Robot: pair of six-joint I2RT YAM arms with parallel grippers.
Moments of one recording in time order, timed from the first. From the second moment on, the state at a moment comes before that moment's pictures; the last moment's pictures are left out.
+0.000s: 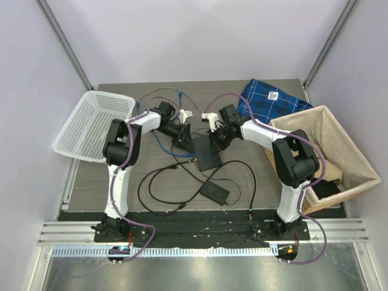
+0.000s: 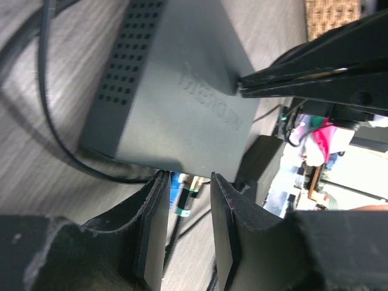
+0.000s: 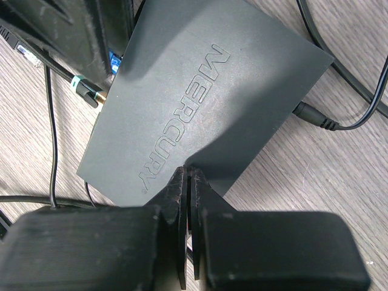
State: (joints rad) left arm -0.33 2.26 1.60 -0.66 1.02 -0.02; right arm 0.46 1.89 1.28 -0.47 -0.42 -0.21
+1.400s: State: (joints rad) left arm -0.35 2.36 1.68 -0.82 1.09 0.26; right arm 0.46 1.89 1.28 -0.47 -0.41 -0.21
